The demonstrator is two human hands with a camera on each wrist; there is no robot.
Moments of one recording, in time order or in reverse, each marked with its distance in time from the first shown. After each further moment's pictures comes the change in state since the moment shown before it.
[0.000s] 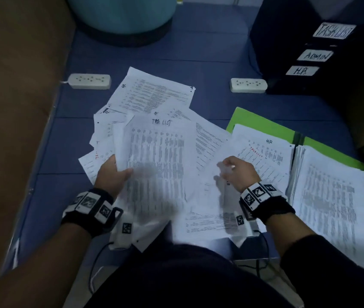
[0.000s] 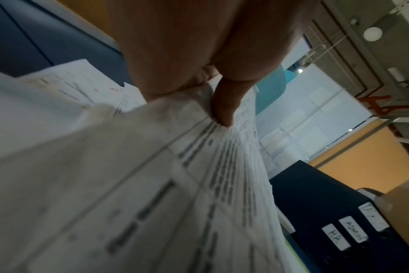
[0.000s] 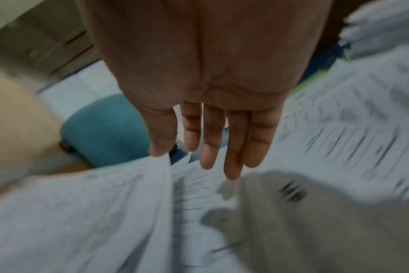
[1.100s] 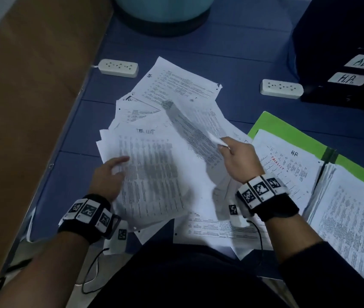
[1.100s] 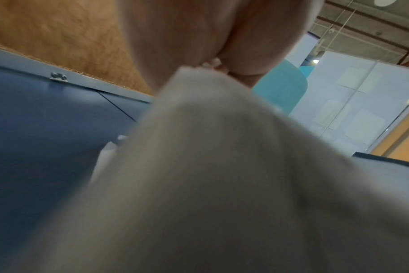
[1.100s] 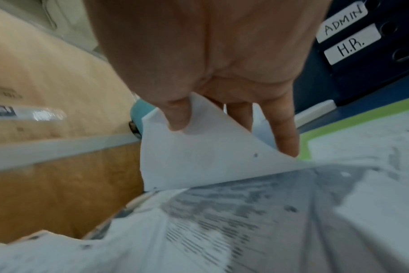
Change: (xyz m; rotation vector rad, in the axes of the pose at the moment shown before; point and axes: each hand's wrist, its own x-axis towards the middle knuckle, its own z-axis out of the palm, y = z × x) left_hand -0.033 -0.019 -0.015 0.125 0.194 -0.055; right_hand 0.014 -0.061 -0.008 -0.012 0.068 -0.439
